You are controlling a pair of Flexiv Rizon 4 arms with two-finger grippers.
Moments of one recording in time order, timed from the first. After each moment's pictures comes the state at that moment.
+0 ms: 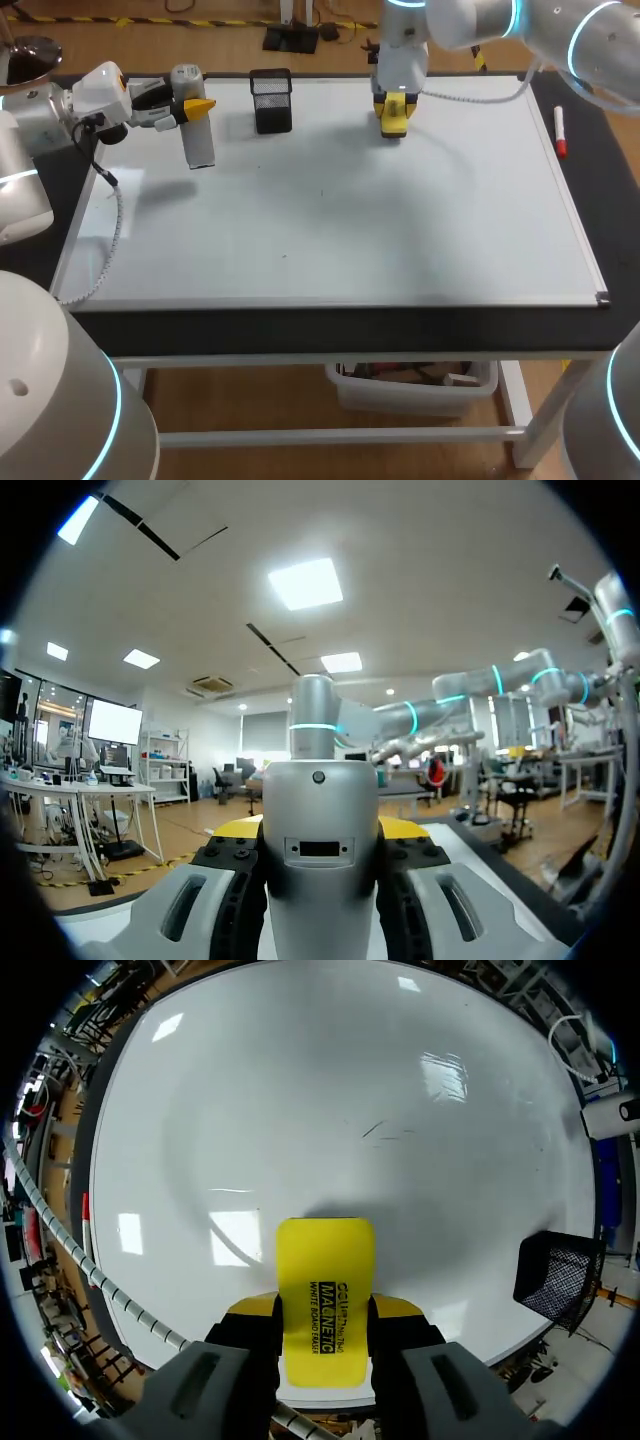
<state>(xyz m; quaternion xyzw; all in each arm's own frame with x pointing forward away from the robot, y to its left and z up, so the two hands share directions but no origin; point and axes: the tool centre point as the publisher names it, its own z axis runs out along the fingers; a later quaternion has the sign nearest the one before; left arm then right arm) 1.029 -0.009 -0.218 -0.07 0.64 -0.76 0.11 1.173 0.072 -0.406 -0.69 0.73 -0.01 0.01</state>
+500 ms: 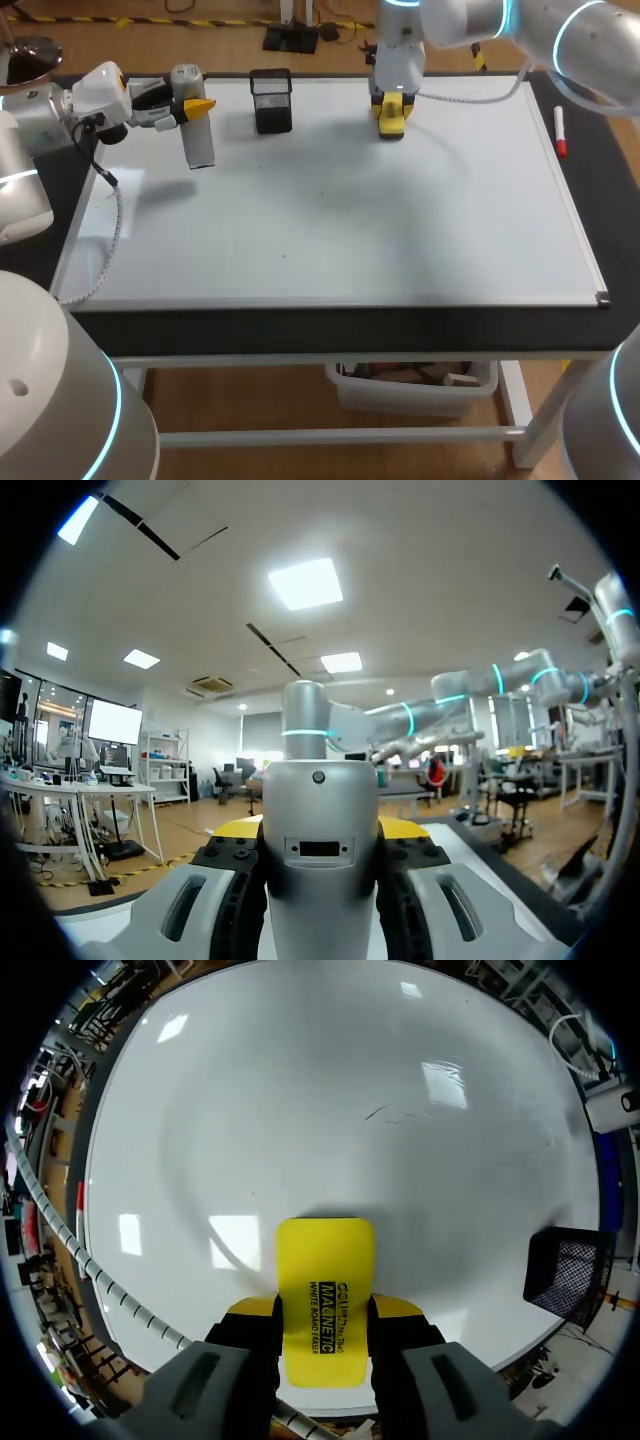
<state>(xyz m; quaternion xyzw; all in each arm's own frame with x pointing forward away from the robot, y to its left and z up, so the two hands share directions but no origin) 1.029 -0.009 -0.218 -0.07 0.64 -0.76 0.11 1.183 0.072 -0.420 -0.69 0.72 0.00 -0.01</state>
